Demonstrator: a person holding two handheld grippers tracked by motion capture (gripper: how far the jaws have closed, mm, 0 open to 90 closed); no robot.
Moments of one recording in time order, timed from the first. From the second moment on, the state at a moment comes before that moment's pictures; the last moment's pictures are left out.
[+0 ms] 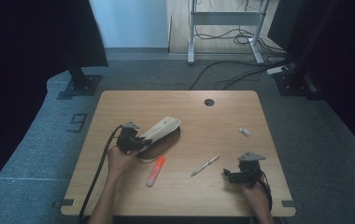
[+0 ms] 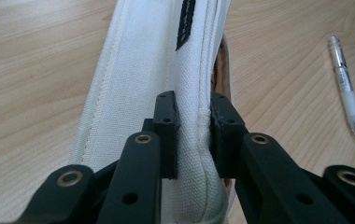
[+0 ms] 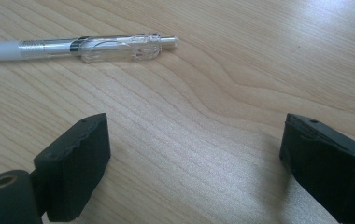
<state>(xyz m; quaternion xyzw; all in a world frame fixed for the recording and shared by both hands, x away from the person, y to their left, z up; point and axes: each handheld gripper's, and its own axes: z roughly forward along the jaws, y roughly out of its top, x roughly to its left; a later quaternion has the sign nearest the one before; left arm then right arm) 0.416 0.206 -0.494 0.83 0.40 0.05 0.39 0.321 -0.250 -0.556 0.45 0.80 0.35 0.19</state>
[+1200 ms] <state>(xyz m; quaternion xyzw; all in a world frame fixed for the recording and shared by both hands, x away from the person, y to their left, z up) 0.410 0.218 -0.492 0.82 0.40 0.05 0.41 0.347 -0.264 -0.530 0.44 0.81 0.35 0.19</state>
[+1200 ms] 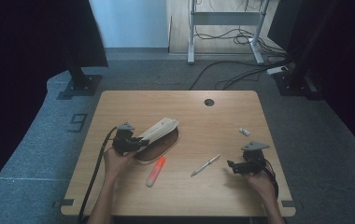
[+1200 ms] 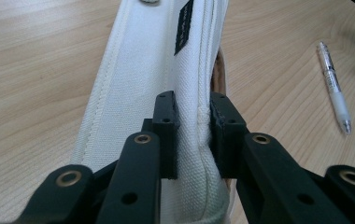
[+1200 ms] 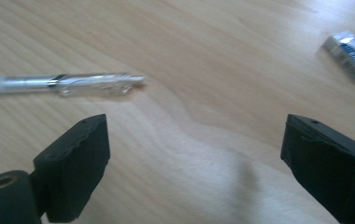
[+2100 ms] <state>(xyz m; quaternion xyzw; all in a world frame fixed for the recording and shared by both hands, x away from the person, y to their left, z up) 0.410 0.220 -0.490 0.82 0.39 0.05 0.41 0.425 -0.305 -0.526 0.48 0.79 0.33 0.22</state>
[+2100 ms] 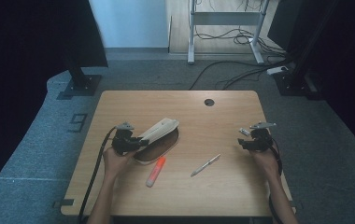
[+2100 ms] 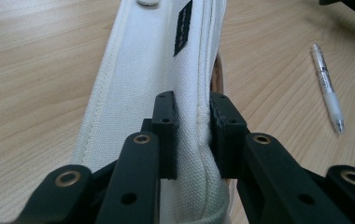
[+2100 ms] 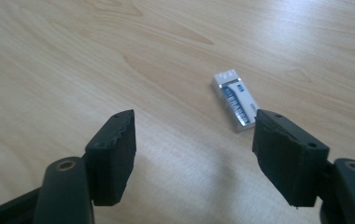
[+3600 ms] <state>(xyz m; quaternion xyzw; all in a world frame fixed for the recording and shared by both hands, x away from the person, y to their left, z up) 0.410 0.219 -0.490 0.82 0.39 0.04 0.42 0.458 -0.315 -0.540 0.49 0.79 0.32 0.17</state>
